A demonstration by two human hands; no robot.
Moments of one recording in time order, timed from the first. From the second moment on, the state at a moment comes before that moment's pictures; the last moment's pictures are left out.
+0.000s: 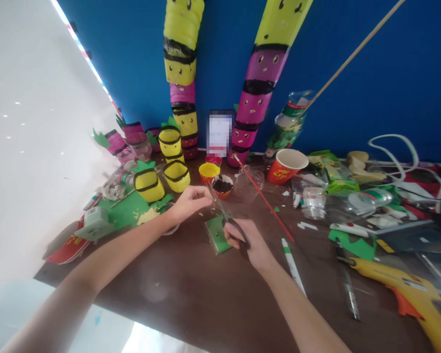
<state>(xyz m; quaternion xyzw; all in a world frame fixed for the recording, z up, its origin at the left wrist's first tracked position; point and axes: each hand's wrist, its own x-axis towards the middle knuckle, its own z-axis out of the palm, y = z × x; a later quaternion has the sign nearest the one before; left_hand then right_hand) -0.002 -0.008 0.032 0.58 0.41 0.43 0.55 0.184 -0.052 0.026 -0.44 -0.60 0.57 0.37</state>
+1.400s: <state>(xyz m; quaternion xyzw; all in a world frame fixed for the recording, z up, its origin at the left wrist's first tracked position) -0.003 -0.005 0.028 0.58 0.42 0.45 0.53 0.181 -0.045 0.033 -0.46 -0.59 0.57 0.33</state>
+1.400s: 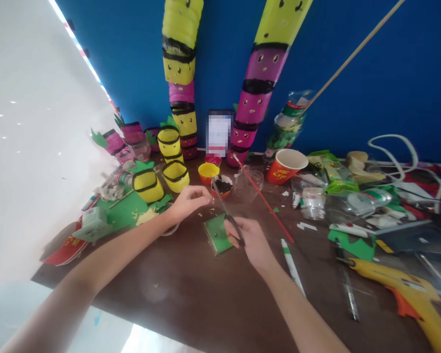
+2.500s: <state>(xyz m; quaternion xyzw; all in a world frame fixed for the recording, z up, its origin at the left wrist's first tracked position) 0.000 -0.014 0.028 0.94 0.29 0.09 0.15 0.180 -0.046 0.016 -0.50 -0.57 0.42 0.50</state>
